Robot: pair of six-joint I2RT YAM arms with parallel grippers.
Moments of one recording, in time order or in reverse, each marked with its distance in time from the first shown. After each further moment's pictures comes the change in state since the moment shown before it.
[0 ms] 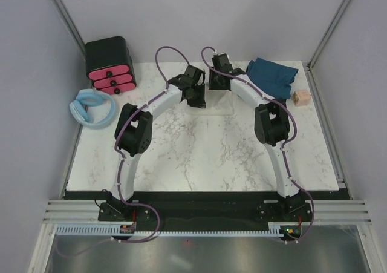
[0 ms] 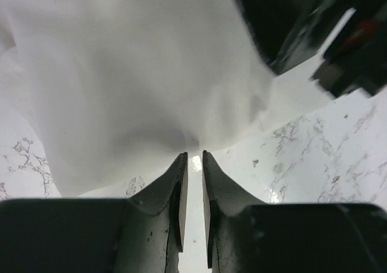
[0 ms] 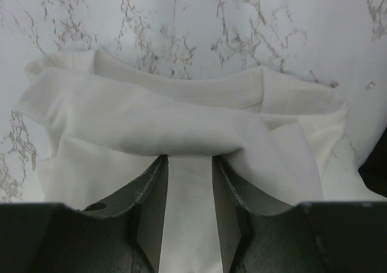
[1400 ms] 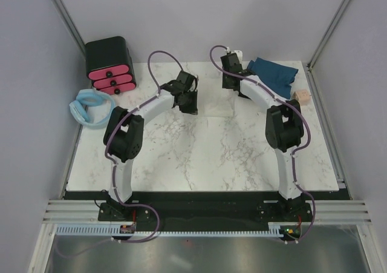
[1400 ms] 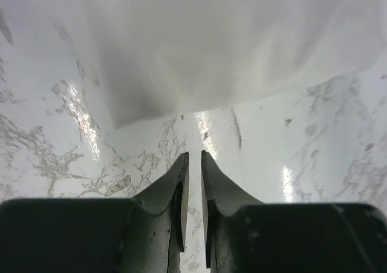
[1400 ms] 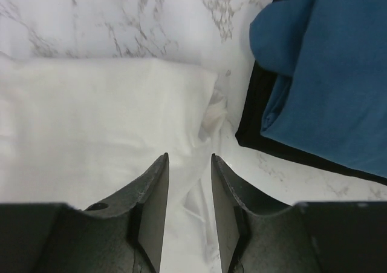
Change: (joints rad) left arm 0.020 -0.130 -0.267 0.039 -0.010 0.055; right arm -0.028 -0.174 -0.219 0.047 0.255 -0.048
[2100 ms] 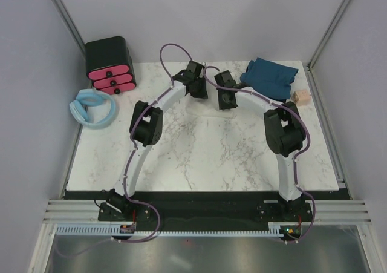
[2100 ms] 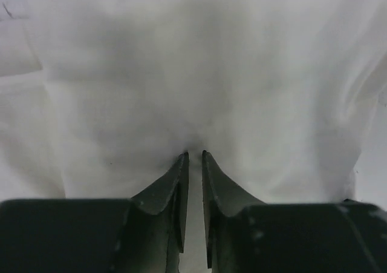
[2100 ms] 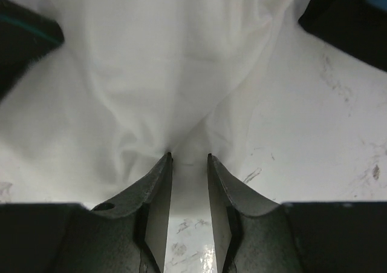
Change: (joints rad) left arm 0.034 0.467 0.642 -0.012 0.014 -0.005; right arm 0.061 -0.108 -0.254 -0.025 -0.091 0.018
